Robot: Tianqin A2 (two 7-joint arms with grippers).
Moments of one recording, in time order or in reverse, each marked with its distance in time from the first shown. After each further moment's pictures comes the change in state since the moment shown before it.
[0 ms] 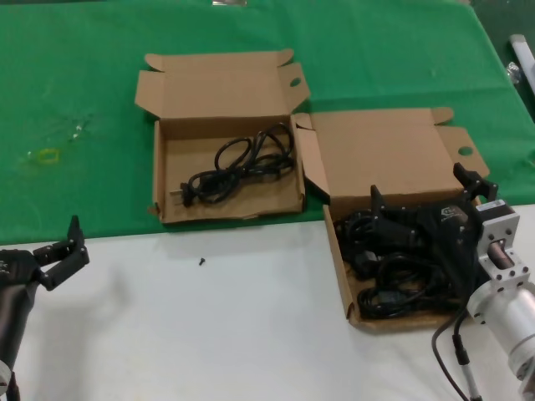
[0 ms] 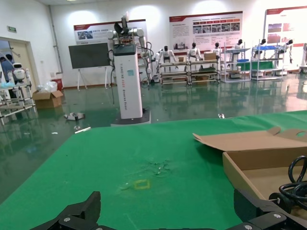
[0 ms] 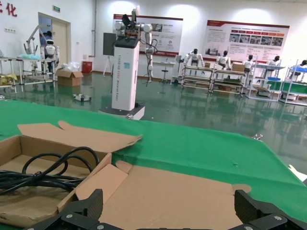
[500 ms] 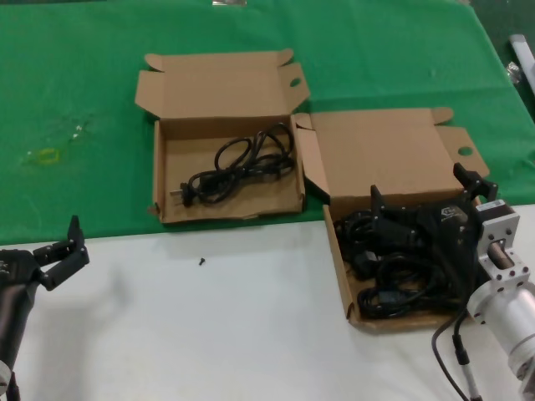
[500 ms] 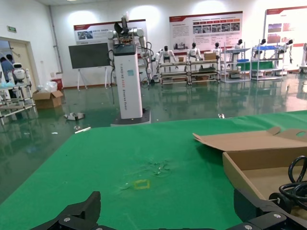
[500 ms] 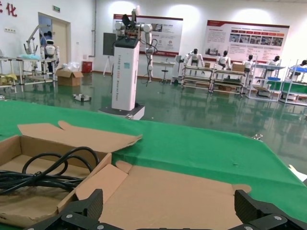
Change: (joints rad) left arm 0.000 0.000 0.000 0.000 0.000 0.000 0.000; right arm 0.000 0.000 0.000 0.000 0.000 0.000 0.000
